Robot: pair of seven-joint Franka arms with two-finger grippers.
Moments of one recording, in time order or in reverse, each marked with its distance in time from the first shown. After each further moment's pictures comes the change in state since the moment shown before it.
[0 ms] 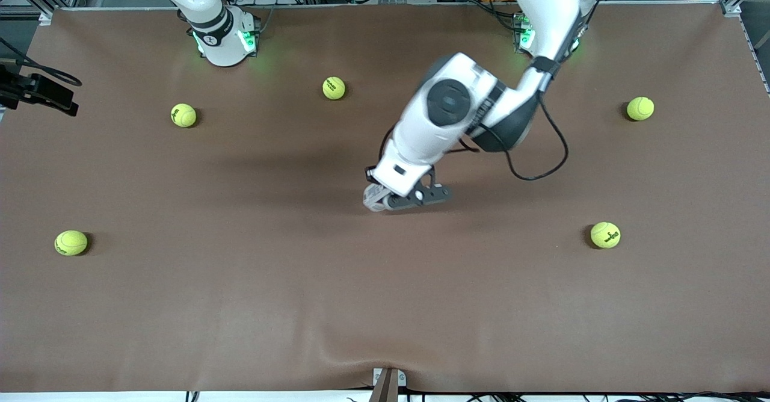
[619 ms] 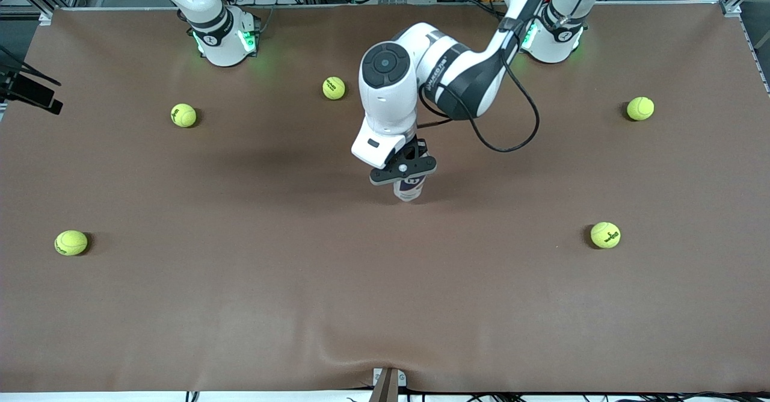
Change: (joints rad) left arm -0.264 0.006 0.279 0.027 0.052 -0.137 -0.053; right arm -0.047 -0.011 -0.017 -0.001 0.049 0.002 0.027
